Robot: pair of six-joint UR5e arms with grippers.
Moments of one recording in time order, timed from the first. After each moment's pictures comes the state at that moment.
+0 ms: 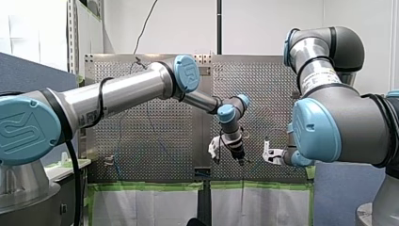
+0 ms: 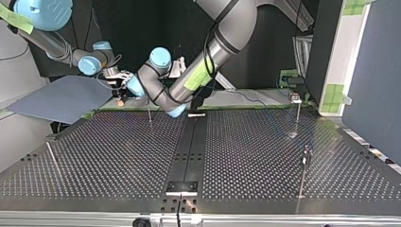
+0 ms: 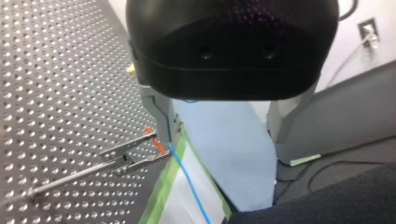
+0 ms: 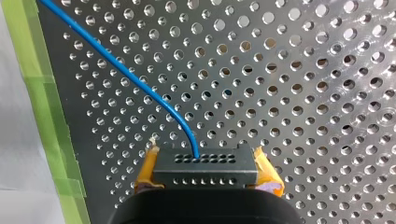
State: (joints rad) left arm -0.77 -2.77 -0.60 -3.86 -1.68 -2.34; right arm 1.66 -0.63 1.63 -0.77 1.18 1.64
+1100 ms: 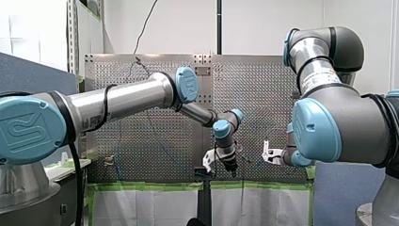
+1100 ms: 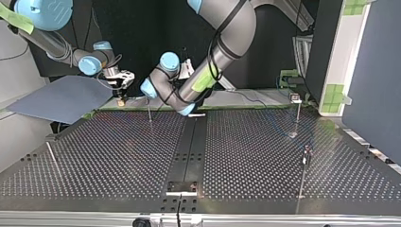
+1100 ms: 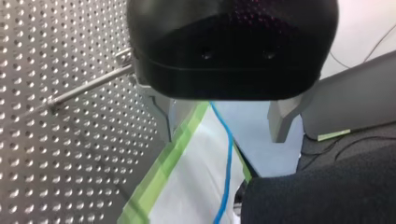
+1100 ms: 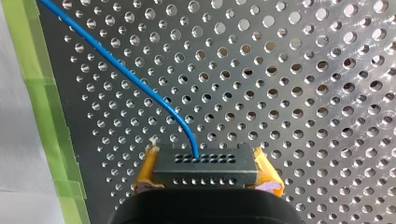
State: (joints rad) left arm -0.72 -2.85 -0.62 -3.77 -1.71 -2.39; right arm 1.67 -0.63 1.63 -0.77 1.18 1.64
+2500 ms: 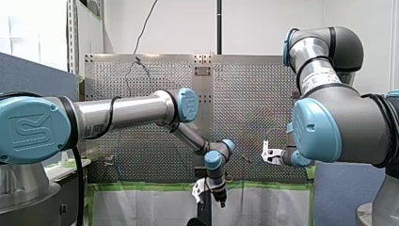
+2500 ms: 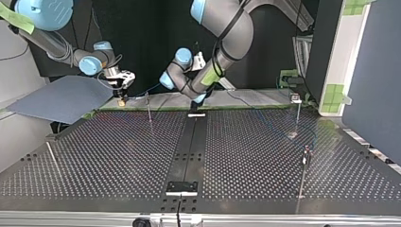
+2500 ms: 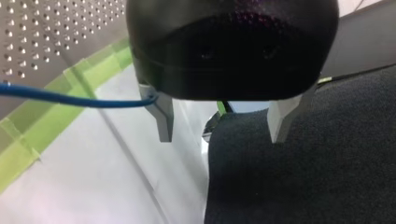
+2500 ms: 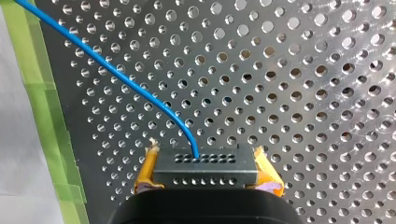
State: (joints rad) left arm -0.68 -3.01 -0.71 -3.62 -1.71 -2.39; right arm 1.67 -0.63 1.63 -0.78 1.17 1.64
